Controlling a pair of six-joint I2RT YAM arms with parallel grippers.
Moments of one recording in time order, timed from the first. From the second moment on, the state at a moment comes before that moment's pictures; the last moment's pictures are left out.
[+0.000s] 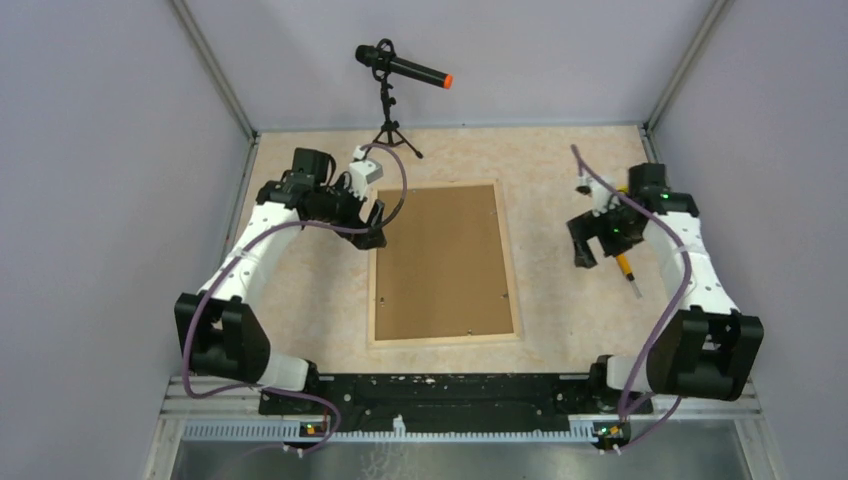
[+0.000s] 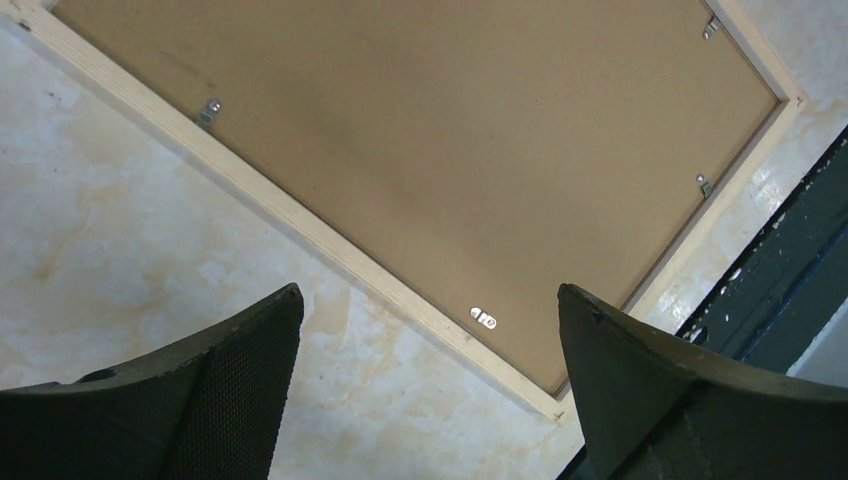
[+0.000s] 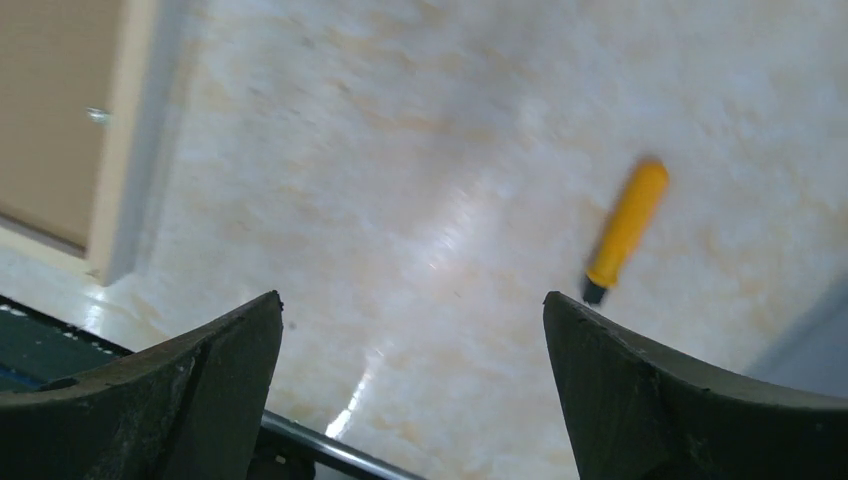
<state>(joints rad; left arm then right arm) -0.17 1.42 1.25 -0.82 0.59 0.38 -0.02 1.33 1.13 -0.99 -0.29 -0.53</state>
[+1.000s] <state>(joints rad) -0.19 1.59 1.39 -0.71 0.58 0.29 -0.44 1.62 0.92 -0.58 -0.20 -0.84</state>
